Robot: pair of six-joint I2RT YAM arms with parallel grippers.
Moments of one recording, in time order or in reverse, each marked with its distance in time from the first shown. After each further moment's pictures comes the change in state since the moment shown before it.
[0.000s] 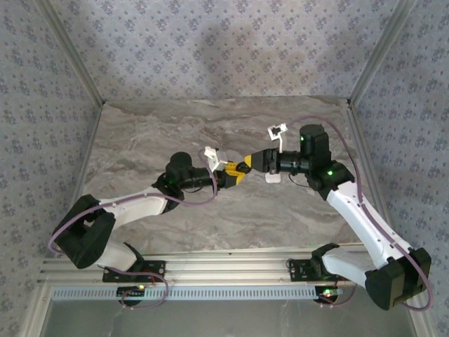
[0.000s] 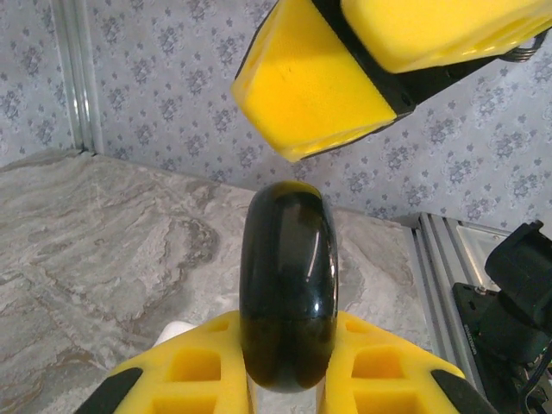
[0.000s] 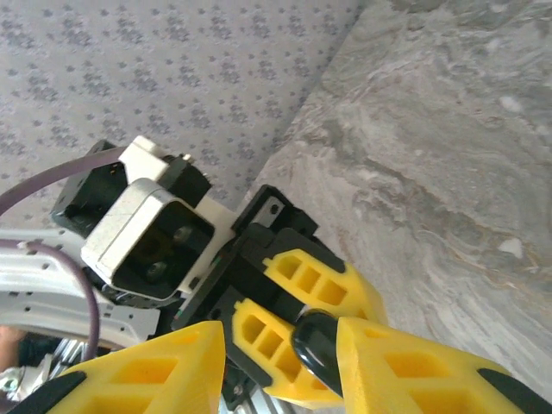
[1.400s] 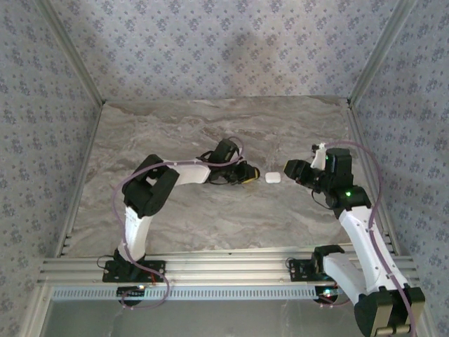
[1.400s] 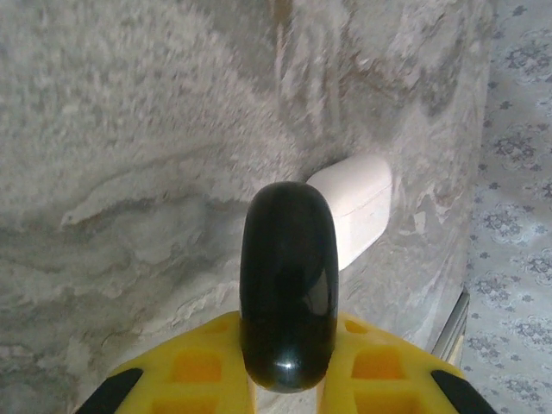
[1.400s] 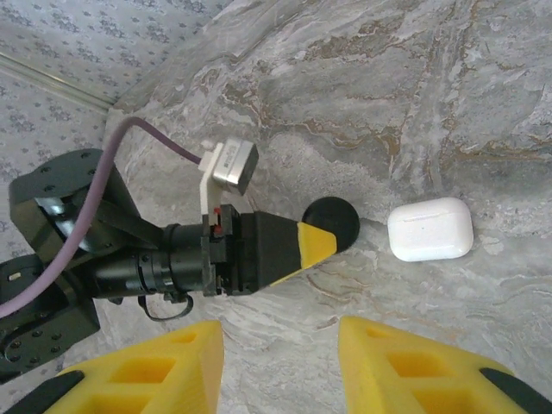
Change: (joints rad) left arm -0.014 0.665 0.578 -0.618 -0.117 -0.835; right arm -0.280 -0.223 -0.243 -0.172 0.335 0.079
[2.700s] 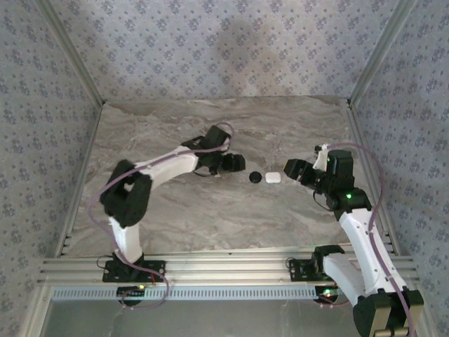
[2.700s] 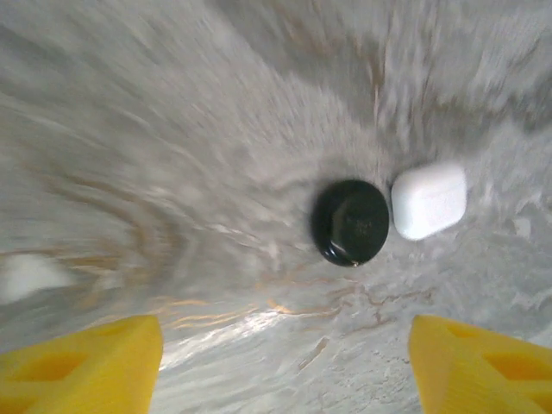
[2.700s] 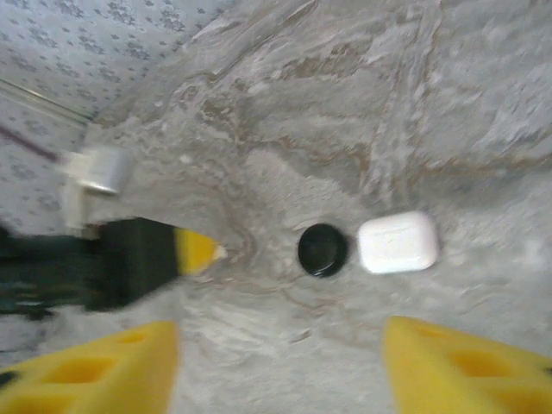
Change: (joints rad) left arm 0.073 -0.259 0.095 -0.548 -0.308 0.309; right arm -0.025 -0.021 -0.037 0.028 0.068 -0.054
